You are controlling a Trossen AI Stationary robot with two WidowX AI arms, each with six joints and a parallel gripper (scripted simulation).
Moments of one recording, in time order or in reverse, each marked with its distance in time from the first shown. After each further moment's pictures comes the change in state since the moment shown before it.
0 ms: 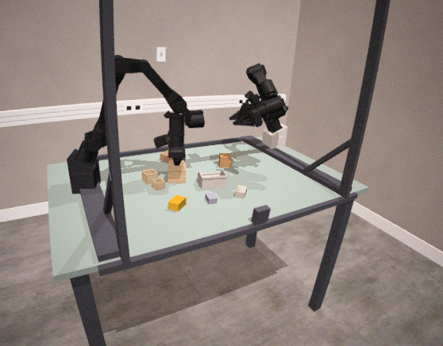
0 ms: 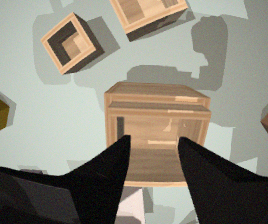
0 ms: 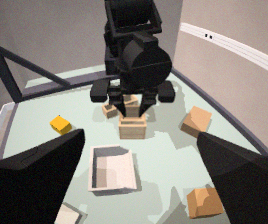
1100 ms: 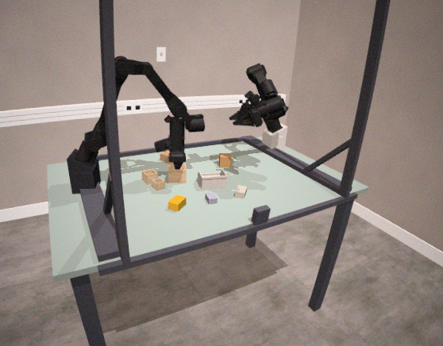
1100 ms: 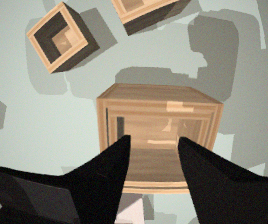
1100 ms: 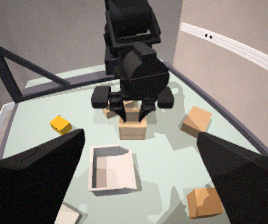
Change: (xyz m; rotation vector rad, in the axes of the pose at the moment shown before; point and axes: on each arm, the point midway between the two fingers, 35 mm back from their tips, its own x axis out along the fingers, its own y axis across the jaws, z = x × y) left arm 0.016 0.000 -0.002 0.001 0.006 -0.002; right arm 0.000 0.000 0.000 0.000 0.000 0.000
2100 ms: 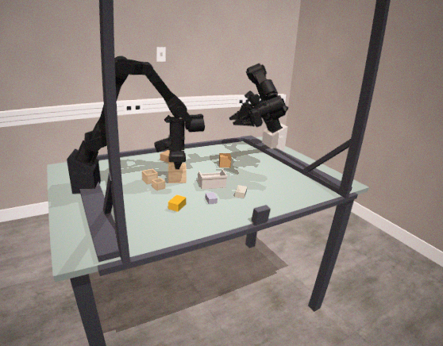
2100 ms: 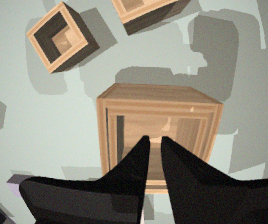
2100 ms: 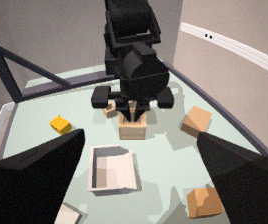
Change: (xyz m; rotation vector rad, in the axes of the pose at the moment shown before) left arm 0.000 0.000 0.000 0.000 0.001 0.000; right arm 0.000 0.000 0.000 0.000 0.000 0.000
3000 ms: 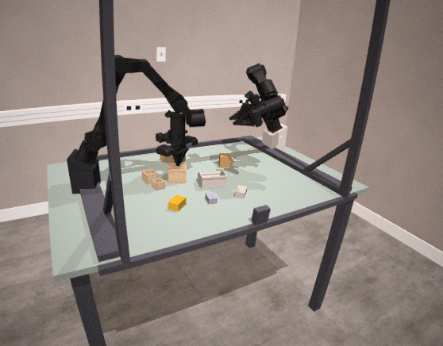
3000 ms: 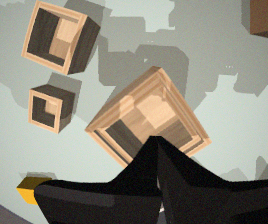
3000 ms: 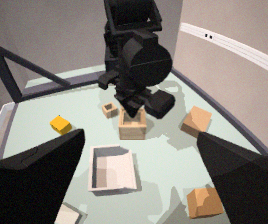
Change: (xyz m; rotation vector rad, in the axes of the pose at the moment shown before) left arm -0.020 -0.001 -0.003 0.716 0.003 -0.009; right arm 0.000 0.000 0.000 0.000 0.000 0.000
